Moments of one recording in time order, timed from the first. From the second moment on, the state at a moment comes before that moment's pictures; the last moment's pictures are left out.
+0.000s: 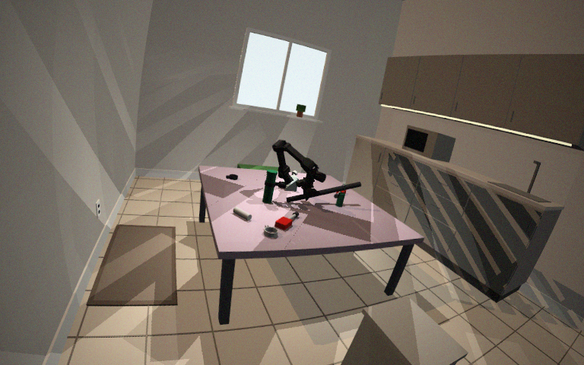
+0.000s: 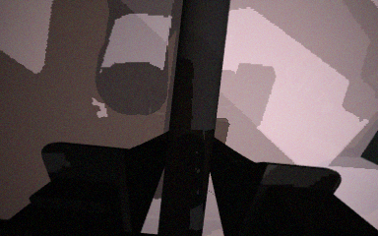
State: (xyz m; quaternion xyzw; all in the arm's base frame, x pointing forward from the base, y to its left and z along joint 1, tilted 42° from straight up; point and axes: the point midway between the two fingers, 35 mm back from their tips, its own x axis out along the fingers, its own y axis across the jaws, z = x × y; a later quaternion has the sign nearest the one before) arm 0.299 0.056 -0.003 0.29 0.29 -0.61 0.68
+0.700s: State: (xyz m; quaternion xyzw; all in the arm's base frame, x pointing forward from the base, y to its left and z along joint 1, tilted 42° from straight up) arm 0.299 0.081 0.035 0.23 0.24 -0.64 0.70
